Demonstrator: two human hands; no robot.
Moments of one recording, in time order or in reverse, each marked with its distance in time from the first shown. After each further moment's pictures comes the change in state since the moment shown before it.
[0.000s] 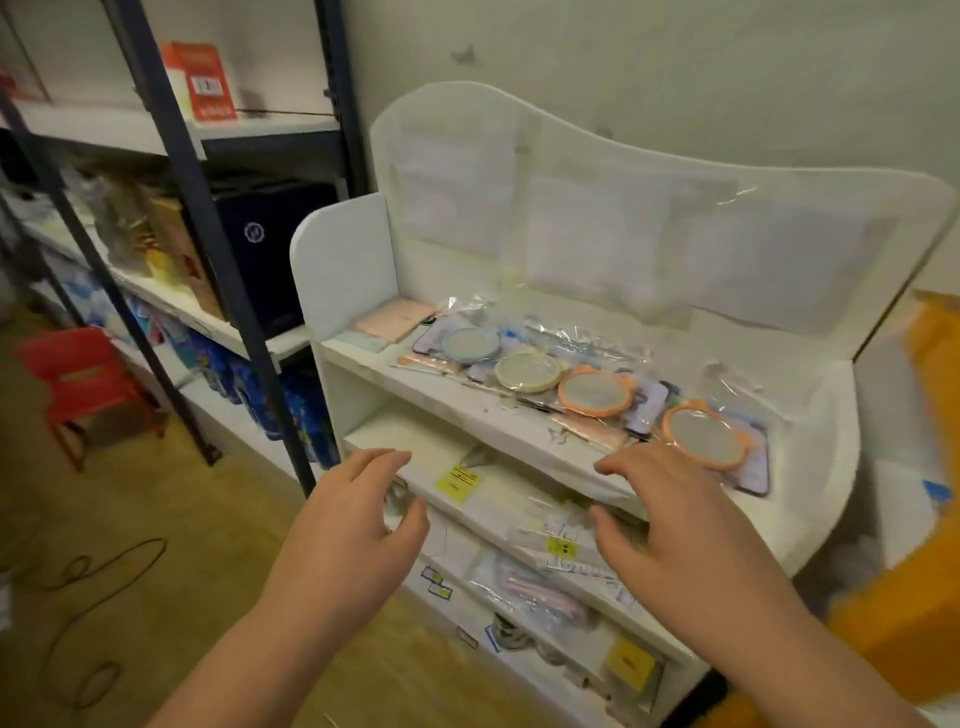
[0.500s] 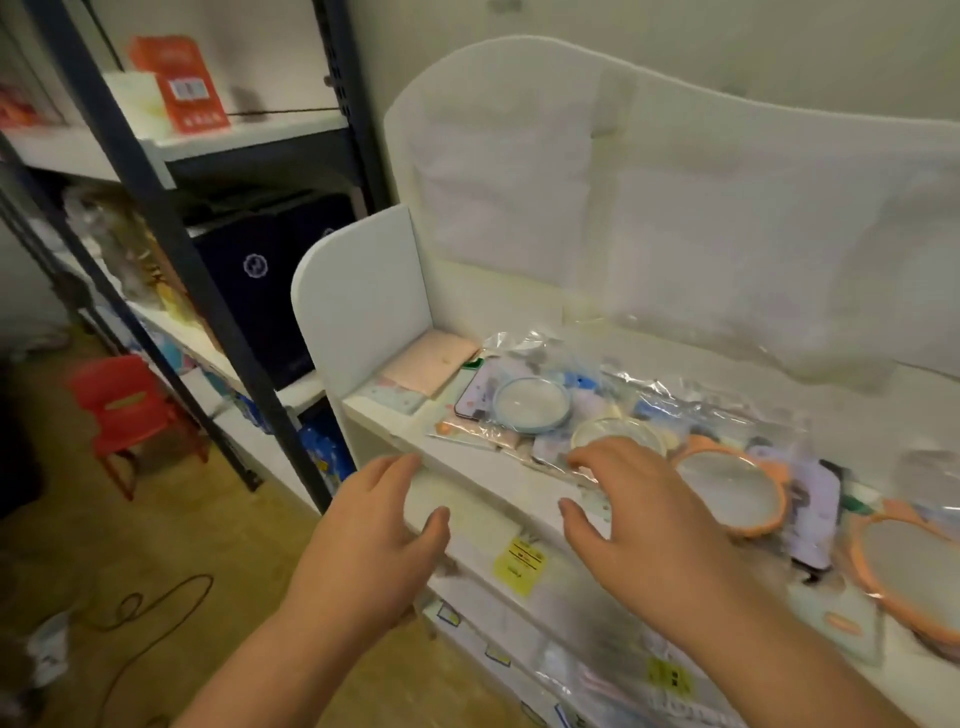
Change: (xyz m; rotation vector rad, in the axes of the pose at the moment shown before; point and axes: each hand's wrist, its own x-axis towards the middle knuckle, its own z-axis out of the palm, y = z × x) left_hand 0.188 -0.063 0.023 0.098 -0.061 -0.077; right_hand 0.207 -0.001 0.110 0.142 -0.056 -0.019
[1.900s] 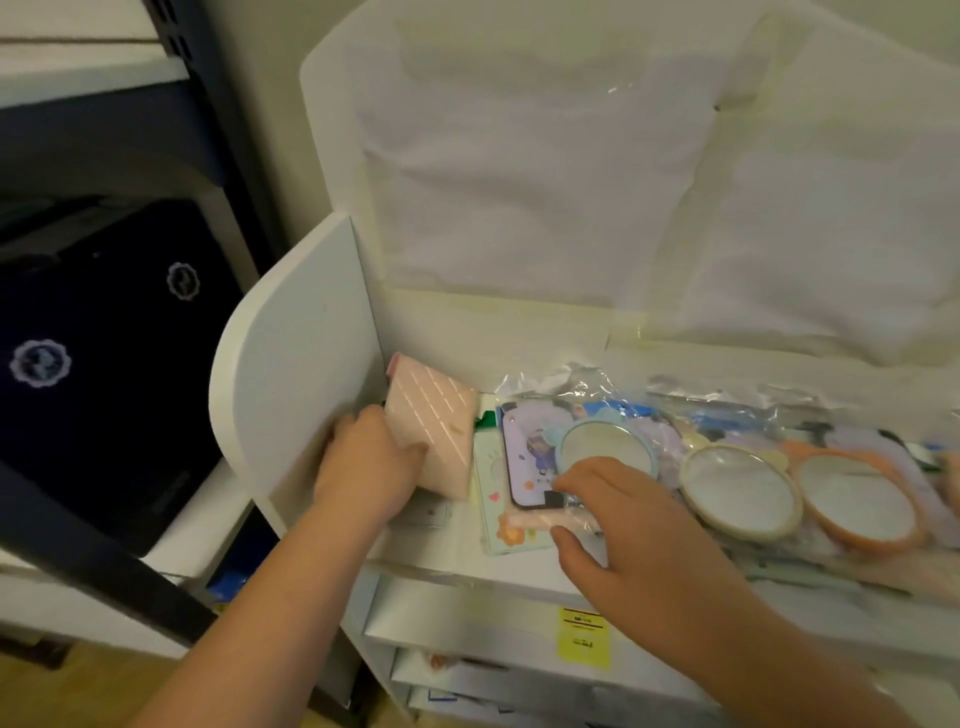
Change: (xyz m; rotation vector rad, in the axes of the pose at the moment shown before) left_hand 0.327 -0.113 0.037 -0.126 -0.277 0.074; right_hand 0.153 -0.088 0.122 -0.175 0.005 0.339
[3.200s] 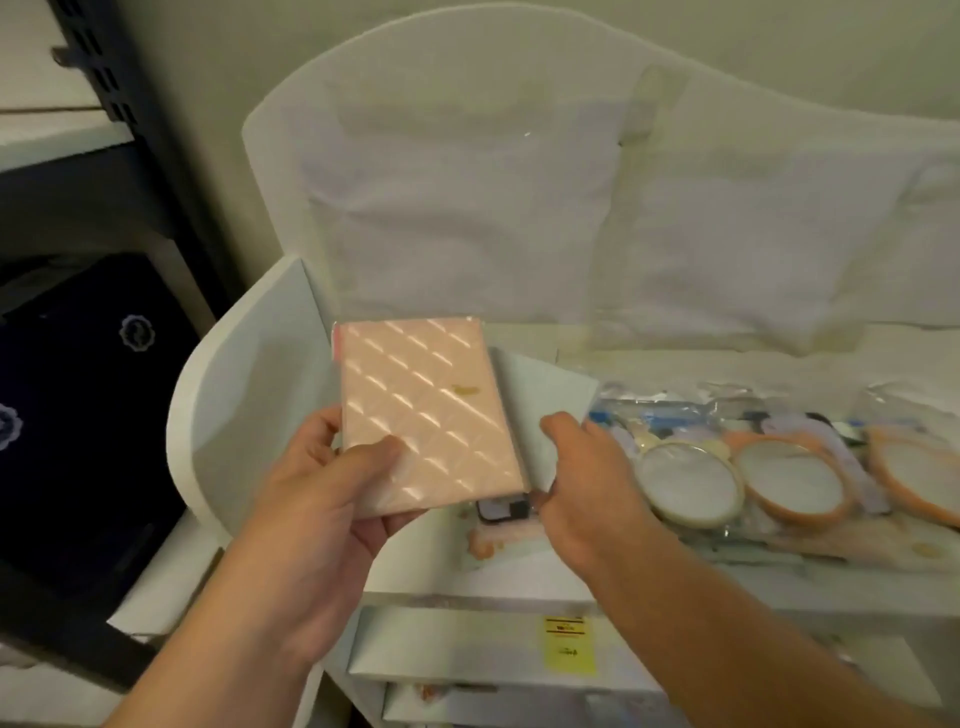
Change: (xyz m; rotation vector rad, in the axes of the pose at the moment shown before) left_hand -0.105 0.044 -0.072 -1.411 -0.324 0.077; right_hand 0.053 -0.021 -0.005 1.628 0.375 0.721
